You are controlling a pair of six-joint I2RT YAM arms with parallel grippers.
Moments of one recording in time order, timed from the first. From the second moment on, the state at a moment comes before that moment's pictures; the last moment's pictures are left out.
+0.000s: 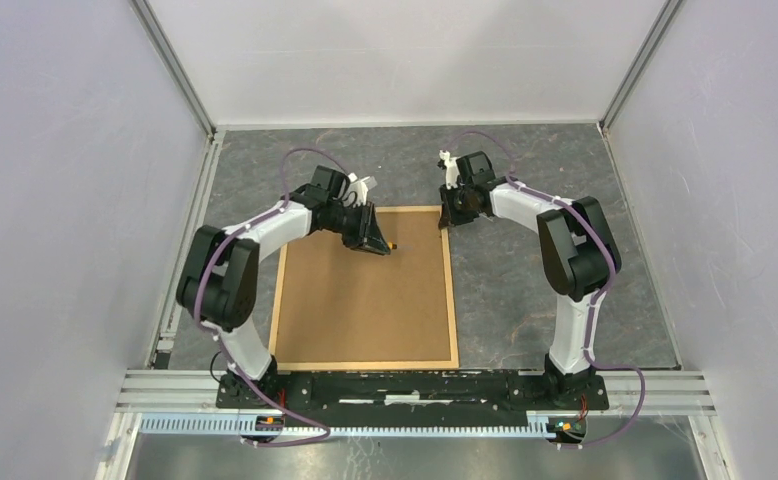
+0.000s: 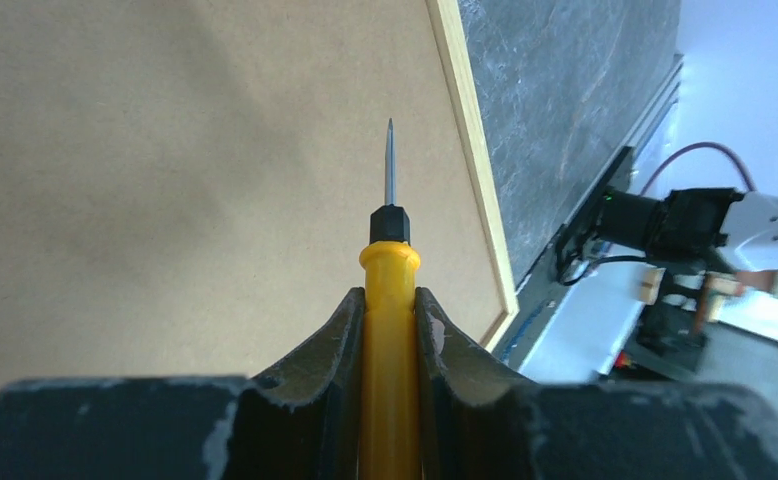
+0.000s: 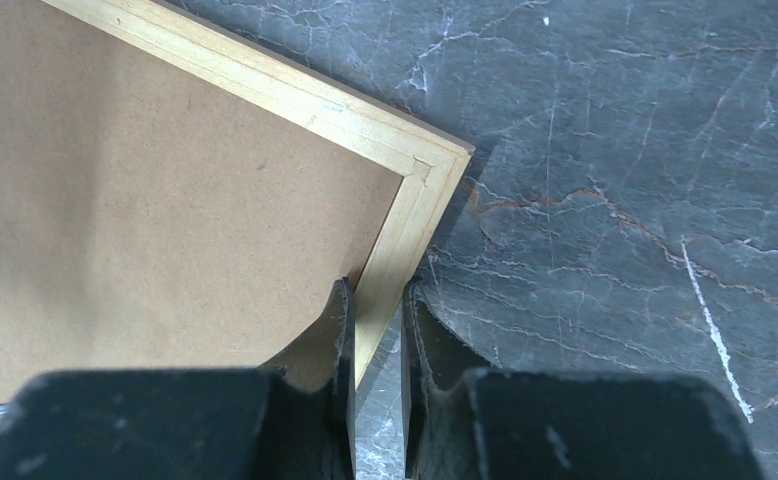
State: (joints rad) left arm -0.37 1.72 1.11 -0.39 0.74 -0.30; right arm 0.38 1.99 1.33 -0.32 -0.23 0.09
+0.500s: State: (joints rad) left arm -0.40 1.99 1.27 -0.18 0.81 -0.68; right arm 0.37 1.98 1.29 -0.26 -0.25 0.10
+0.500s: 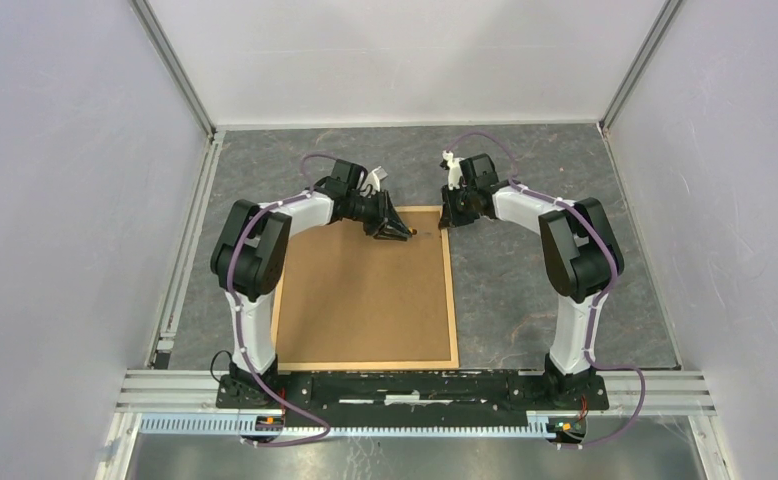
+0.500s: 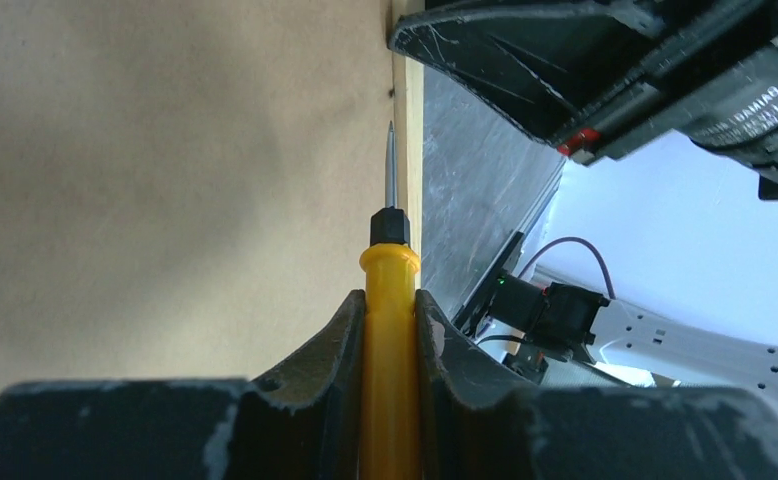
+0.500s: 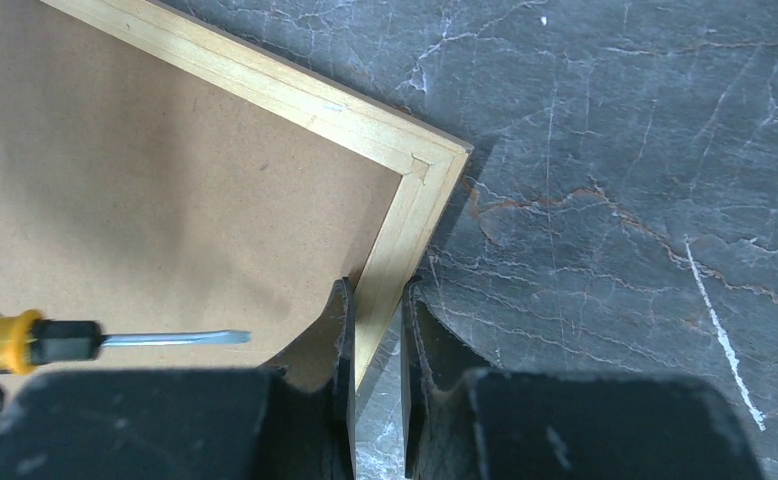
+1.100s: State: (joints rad) left arm -0.43 2.11 1.30 -0.09 0.87 -0.82; right arm 0.37 1.97 1.24 -0.20 -0.26 0.12
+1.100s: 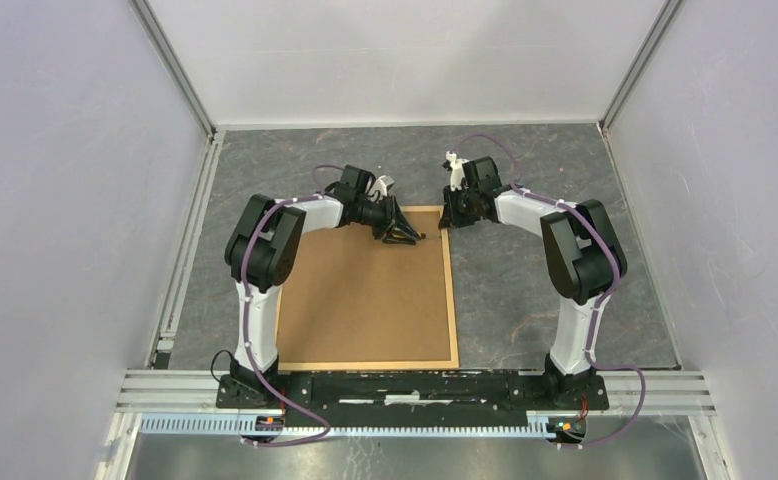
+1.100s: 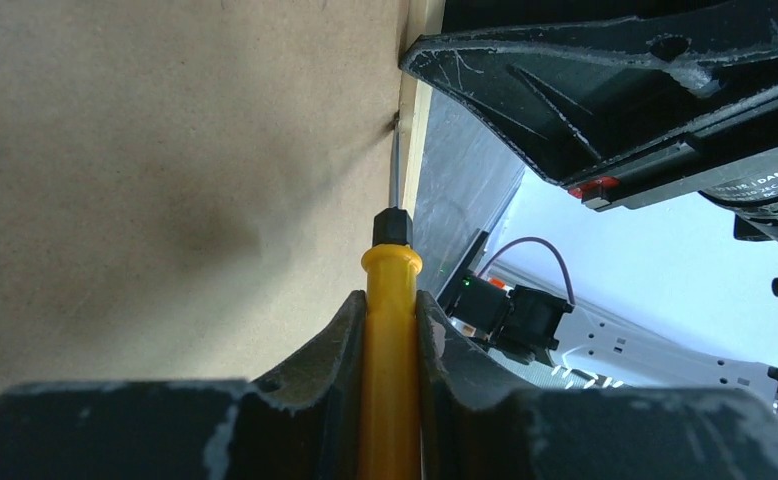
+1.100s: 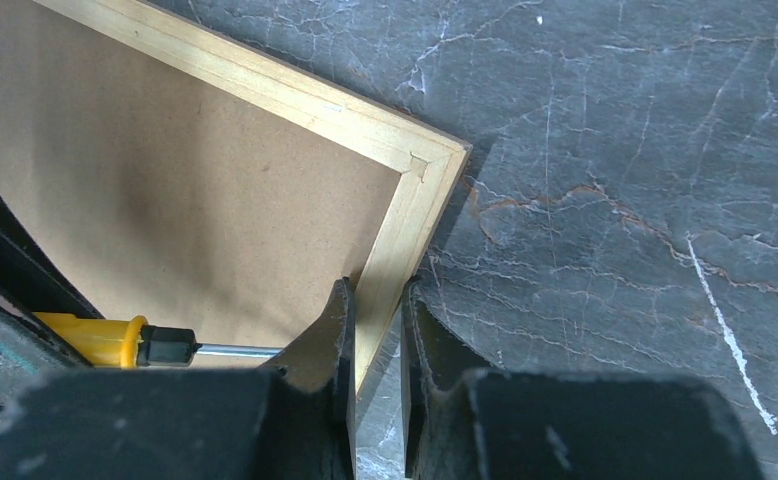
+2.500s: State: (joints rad) left arm -0.58 2.13 1.64 -0.55 0.52 -0.86; right arm 0.39 1.92 1.14 -0.09 -0.16 0.19
